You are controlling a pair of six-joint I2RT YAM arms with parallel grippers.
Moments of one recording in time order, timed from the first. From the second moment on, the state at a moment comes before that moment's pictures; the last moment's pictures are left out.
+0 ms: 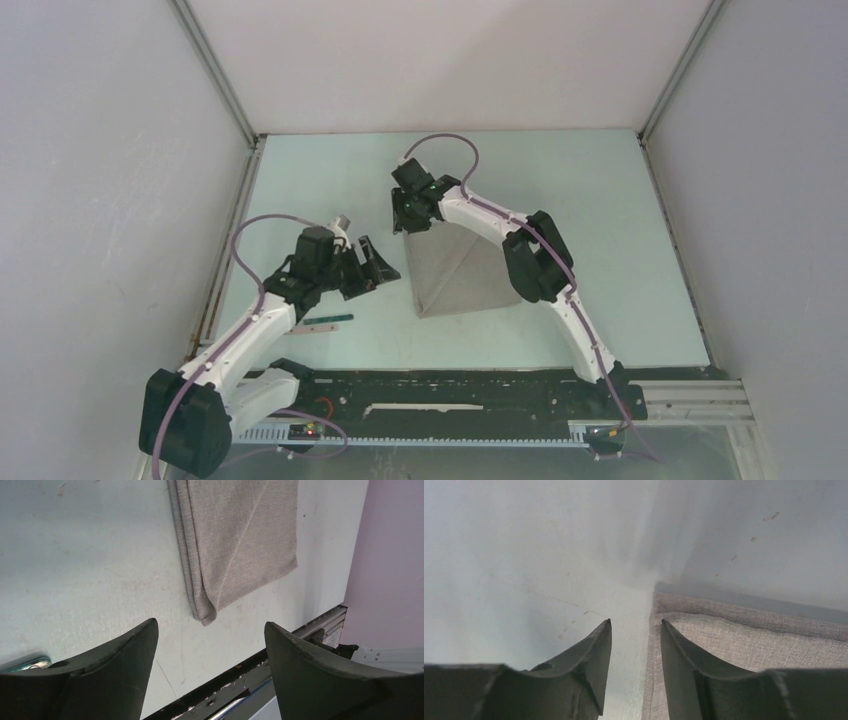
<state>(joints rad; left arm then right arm) -0.34 0.99 0.58 -0.32 0.35 -0.74 0.74 2.40 2.07 -0.61 0.01 0.59</state>
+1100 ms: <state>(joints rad) -0.57 1.60 0.65 0.07 0.53 -0.82 0.16 2.18 1.47 -0.04 -0.88 0.74</state>
